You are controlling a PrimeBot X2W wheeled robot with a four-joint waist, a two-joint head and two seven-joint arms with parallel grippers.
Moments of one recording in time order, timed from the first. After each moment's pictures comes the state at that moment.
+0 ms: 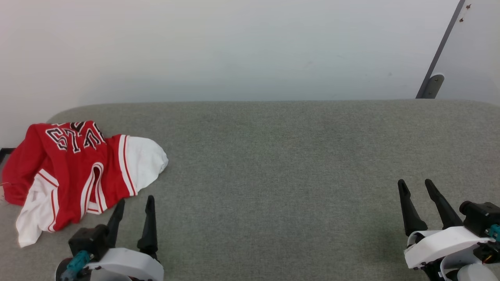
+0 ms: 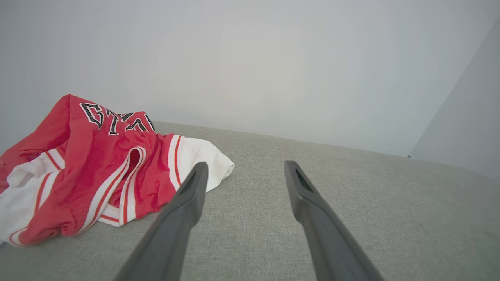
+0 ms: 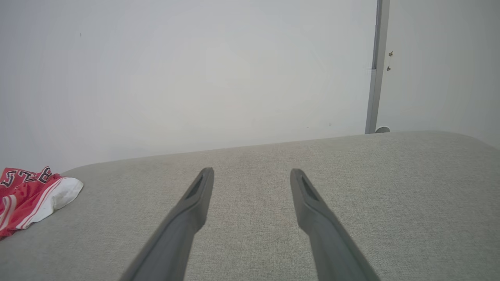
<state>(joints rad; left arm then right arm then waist) -0.09 0.16 -0.01 0.28 -0.34 -0.06 -0.23 -0.17 -0.20 0.09 0.34 0.43 0.13 -0.21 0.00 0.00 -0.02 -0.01</state>
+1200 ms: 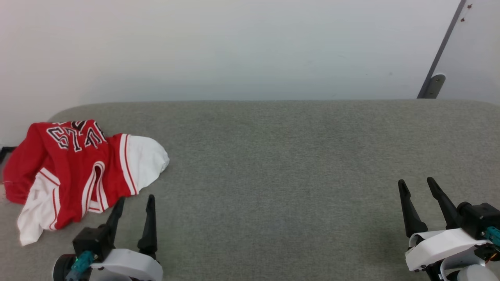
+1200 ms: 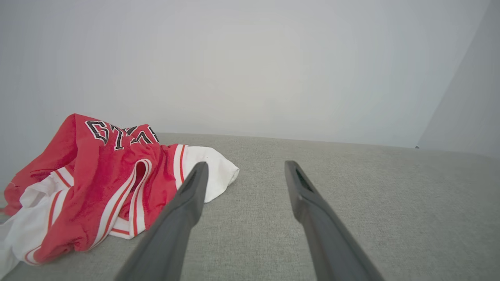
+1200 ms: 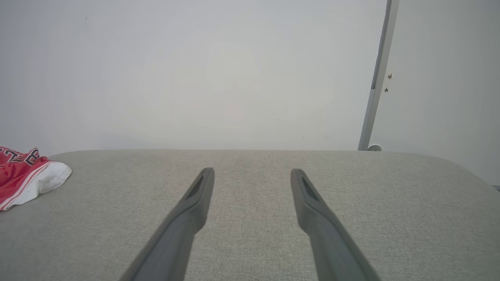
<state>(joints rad) -0.10 0.14 0.03 0.30 -0.22 -0.09 -0.26 -0.17 -0.20 0.08 0.32 0.31 0.13 -0.23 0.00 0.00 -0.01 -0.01</state>
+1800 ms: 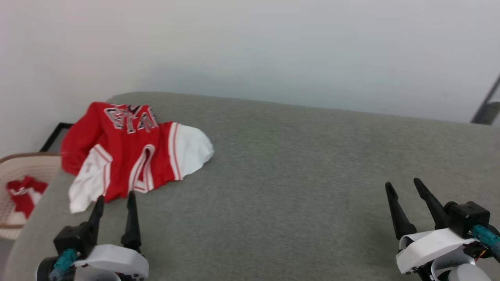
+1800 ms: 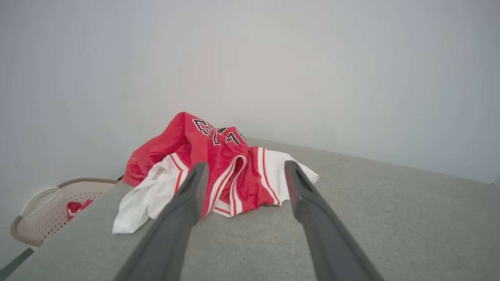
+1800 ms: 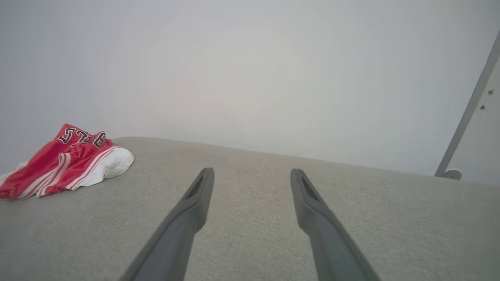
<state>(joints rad) -0.12 0.15 0.09 0.33 -0.23 -0.07 -0.26 -0.17 -0.21 0.14 0.31 0.32 0.13 -0.21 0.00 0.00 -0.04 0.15</state>
